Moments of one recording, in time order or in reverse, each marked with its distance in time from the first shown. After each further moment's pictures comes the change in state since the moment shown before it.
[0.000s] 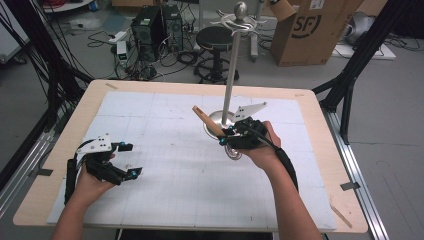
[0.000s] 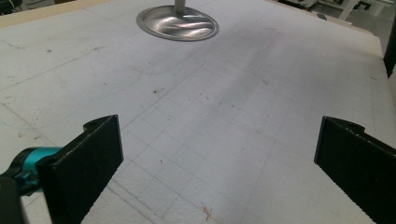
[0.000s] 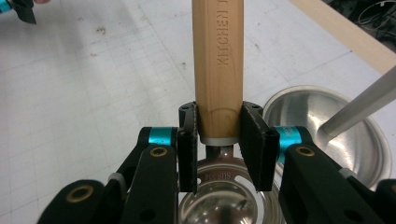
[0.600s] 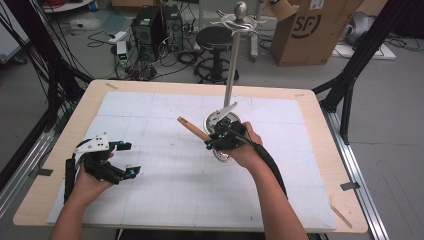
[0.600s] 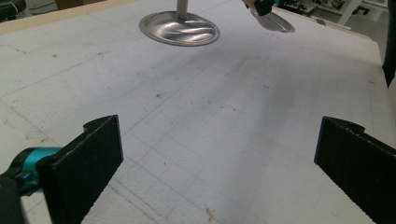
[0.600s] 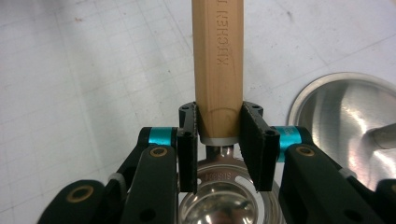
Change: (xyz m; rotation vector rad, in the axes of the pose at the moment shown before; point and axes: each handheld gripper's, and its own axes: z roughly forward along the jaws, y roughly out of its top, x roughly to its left) left arm 0.002 0.001 -0.004 -0.020 0.001 0.001; right arm 0.005 0.014 0.054 0.178 0.037 -0.040
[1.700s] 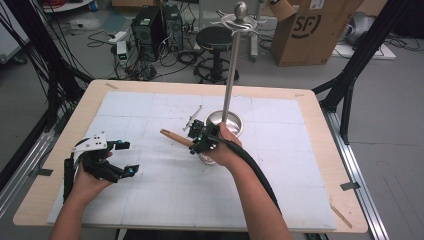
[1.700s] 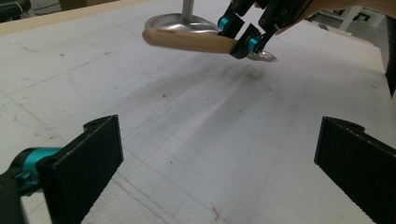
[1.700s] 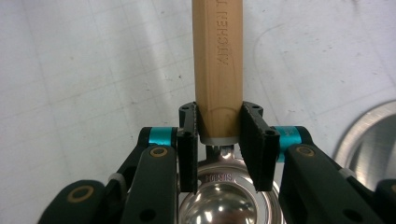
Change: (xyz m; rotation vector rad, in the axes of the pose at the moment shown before) left arm 0.006 -0.002 -0.002 -0.012 0.008 -0.016; right arm 0.015 0.035 0.062 0.192 0.010 -0.076
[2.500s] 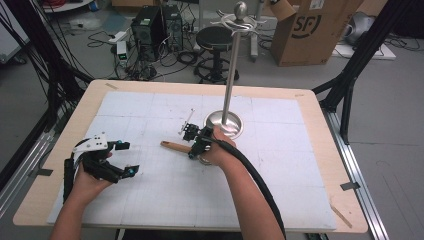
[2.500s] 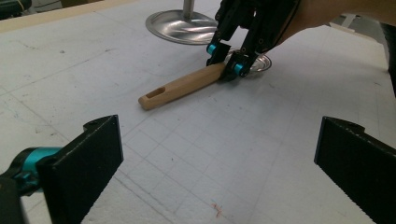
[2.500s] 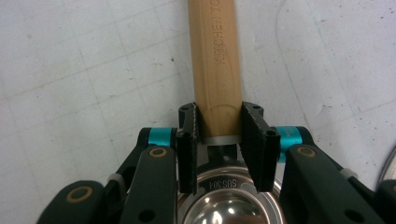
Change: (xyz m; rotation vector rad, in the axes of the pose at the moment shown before) left arm -0.001 -0.001 0.000 0.013 0.005 0.005; right arm -0.007 0.005 0.038 0.144 0.054 0.022
